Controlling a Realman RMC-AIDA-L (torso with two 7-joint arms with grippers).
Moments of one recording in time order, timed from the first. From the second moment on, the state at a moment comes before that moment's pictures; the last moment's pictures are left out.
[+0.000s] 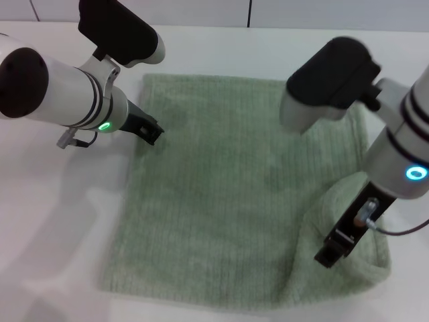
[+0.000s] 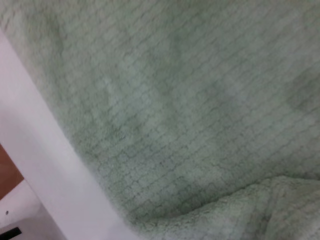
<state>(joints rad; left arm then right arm) -0.56 -2.07 -1.43 -1.14 2.77 -0.91 0.35 0.70 2.09 -1.70 -1.53 -2.53 -1.91 2.96</state>
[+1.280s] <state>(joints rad) -0.57 -2.06 -1.44 -1.14 2.78 -0.91 0.37 0.74 2.09 -1.66 -1.47 -2.56 -1.96 2.96</state>
